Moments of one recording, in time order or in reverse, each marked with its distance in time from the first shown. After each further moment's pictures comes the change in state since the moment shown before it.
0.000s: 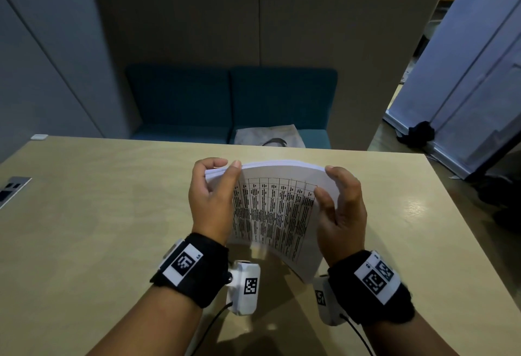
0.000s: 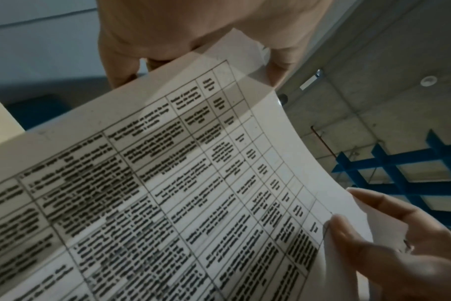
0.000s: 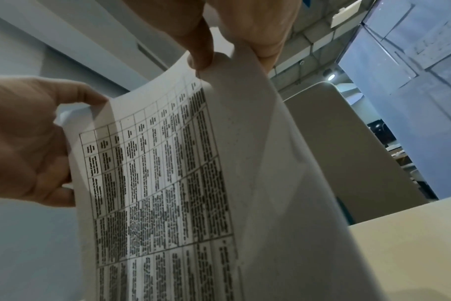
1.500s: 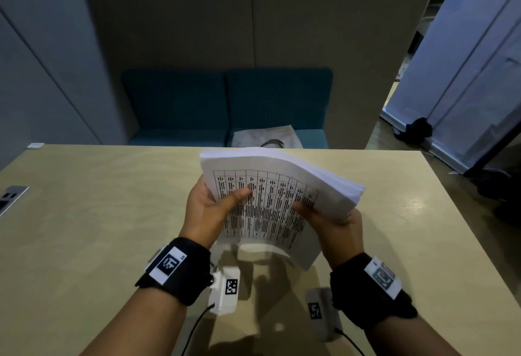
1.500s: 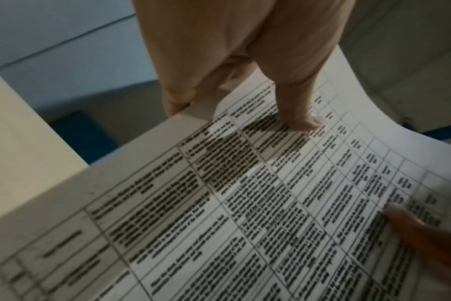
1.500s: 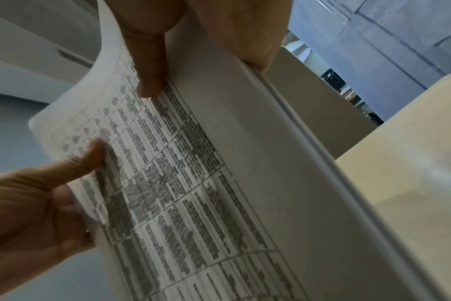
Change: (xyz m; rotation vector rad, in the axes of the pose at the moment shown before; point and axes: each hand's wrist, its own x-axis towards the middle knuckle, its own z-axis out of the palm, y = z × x) left_hand 0.017 -0.030 -0.026 0.107 -0.367 -0.136; right_hand -0.003 -0.011 -0.010 0.590 -0.073 0.837
